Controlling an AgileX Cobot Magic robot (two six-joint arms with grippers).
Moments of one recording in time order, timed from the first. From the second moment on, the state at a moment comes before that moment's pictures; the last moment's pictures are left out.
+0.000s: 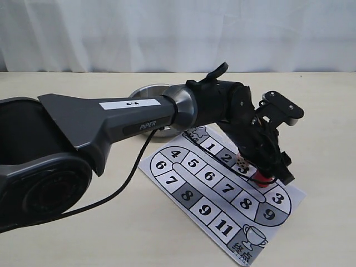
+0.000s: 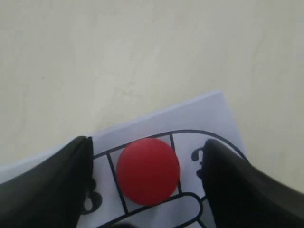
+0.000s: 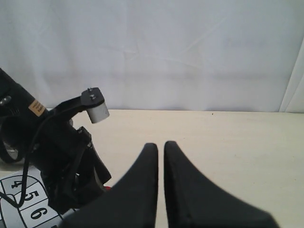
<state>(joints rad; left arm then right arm) -0.90 2.46 -2.04 -0.40 0.70 0.52 0.05 0.01 0.00 -0.09 0.14 0.06</state>
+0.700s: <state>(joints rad) -0.90 2.33 -2.04 -0.15 0.96 0.42 0.05 0.01 0.00 -0.09 0.14 0.06</state>
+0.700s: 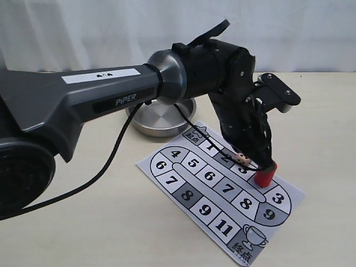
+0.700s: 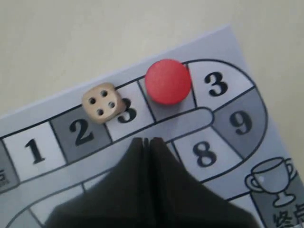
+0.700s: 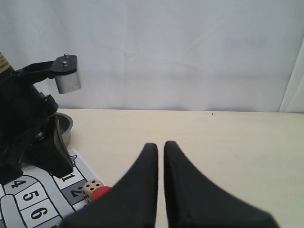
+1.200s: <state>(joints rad) -0.81 2.27 -1.92 -0.09 0.98 0.36 0.05 0.01 0.00 -0.09 0.14 0.06</state>
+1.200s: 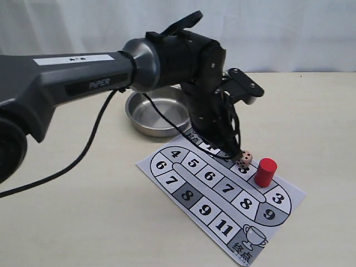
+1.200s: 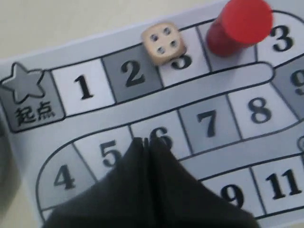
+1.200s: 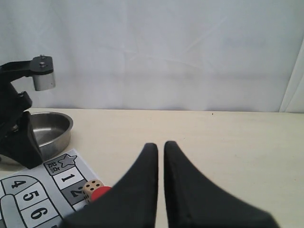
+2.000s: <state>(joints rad) -0.20 1.95 -1.41 -0.09 0.73 0.20 0.05 0.01 0.00 -0.09 0.14 0.06</state>
